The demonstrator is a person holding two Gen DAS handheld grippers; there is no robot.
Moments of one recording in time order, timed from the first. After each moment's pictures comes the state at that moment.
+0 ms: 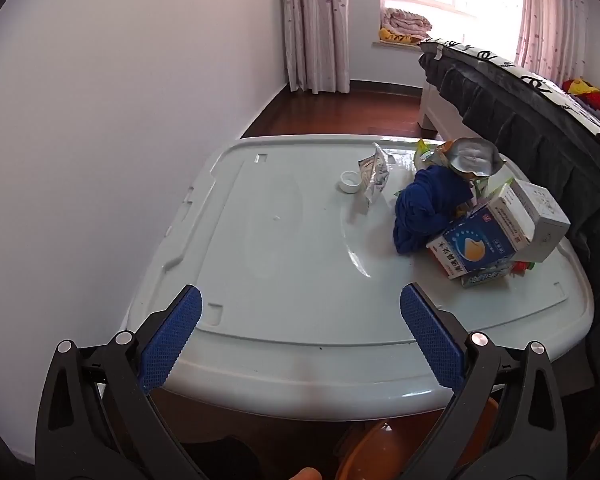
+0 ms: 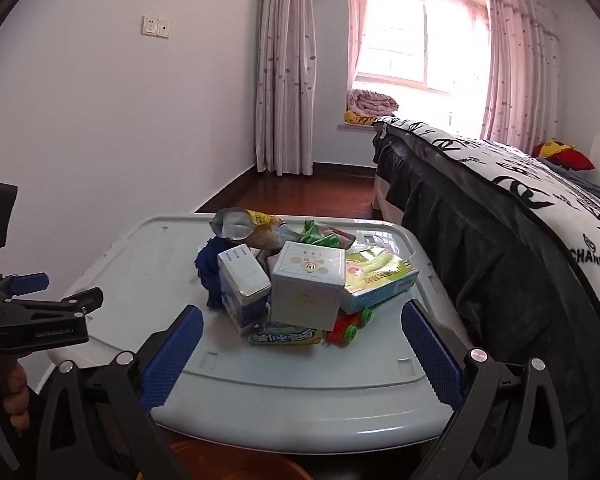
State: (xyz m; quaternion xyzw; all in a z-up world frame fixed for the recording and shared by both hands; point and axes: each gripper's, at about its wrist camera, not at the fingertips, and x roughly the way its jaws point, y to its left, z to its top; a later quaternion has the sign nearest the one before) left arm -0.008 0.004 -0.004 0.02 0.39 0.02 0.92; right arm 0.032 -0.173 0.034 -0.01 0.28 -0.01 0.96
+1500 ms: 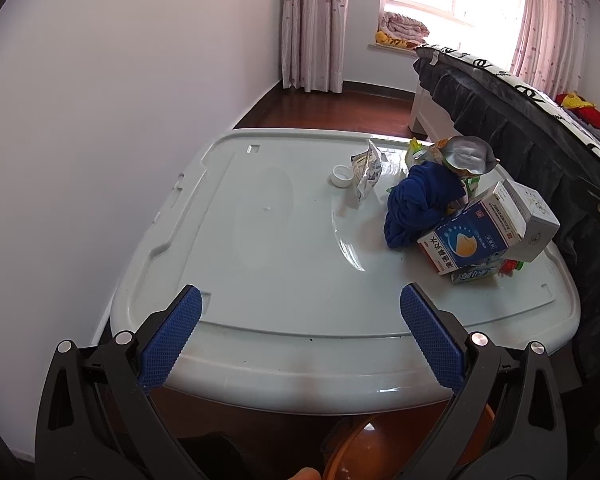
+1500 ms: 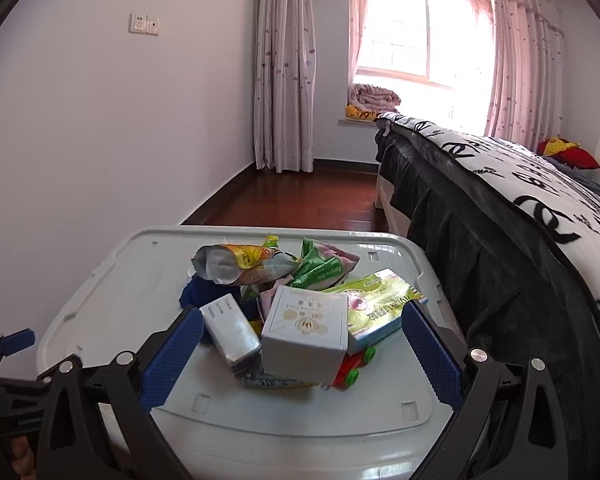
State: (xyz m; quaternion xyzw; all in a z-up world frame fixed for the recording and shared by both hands) left arm -0.015 0.012 -0.012 -0.01 0.39 0.00 0.92; right arm 0.099 -0.178 0.051 -0.01 0.30 -0.01 0.95
